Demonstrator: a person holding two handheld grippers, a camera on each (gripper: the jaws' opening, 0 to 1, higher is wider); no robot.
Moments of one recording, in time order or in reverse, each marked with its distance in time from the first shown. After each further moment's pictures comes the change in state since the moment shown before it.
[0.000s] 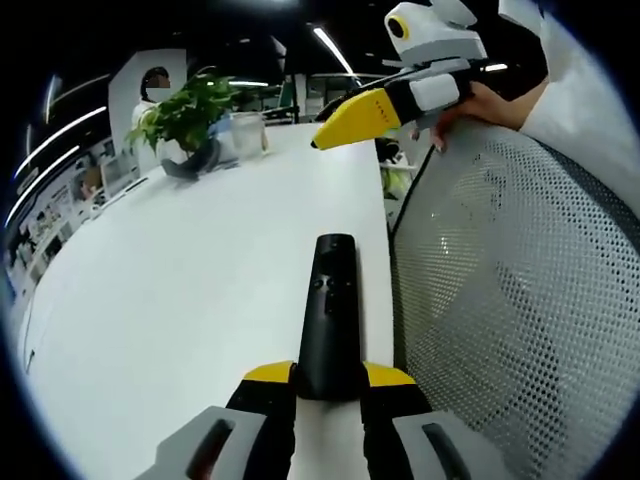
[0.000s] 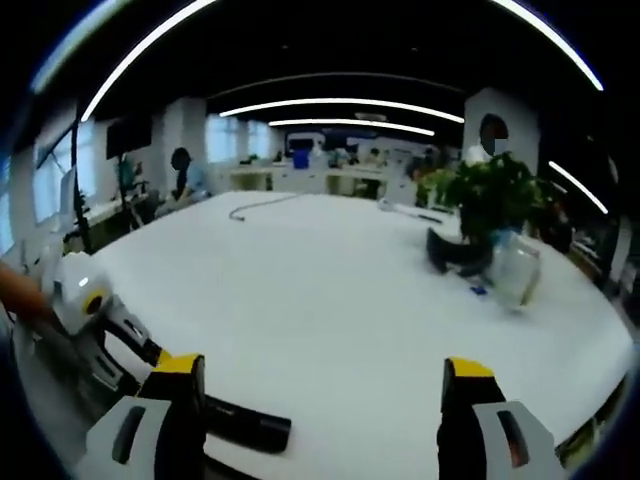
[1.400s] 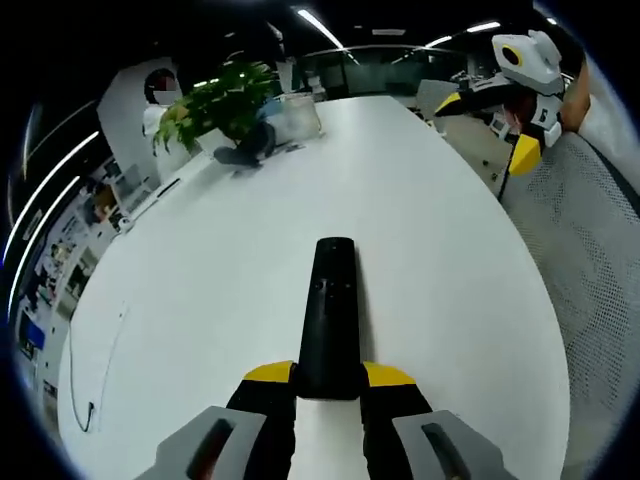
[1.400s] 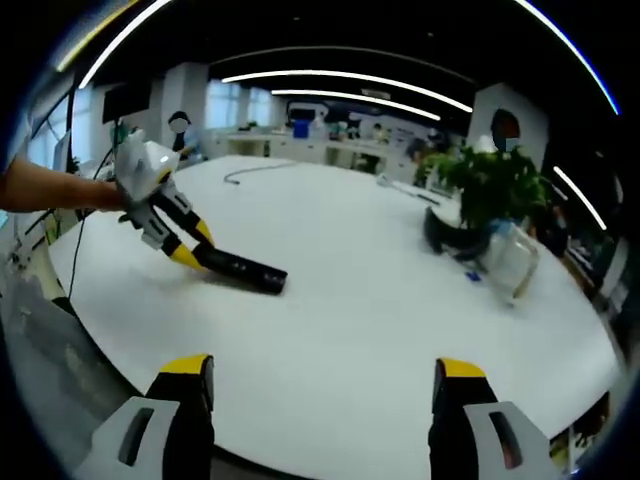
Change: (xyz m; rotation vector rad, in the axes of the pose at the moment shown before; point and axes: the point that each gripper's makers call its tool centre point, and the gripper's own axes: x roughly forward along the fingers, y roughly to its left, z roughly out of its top) left arm -0.035 0.186 -0.006 0.134 0.121 0.123; right arm 0.005 -0.003 -0.019 -0.064 0.127 -0.033
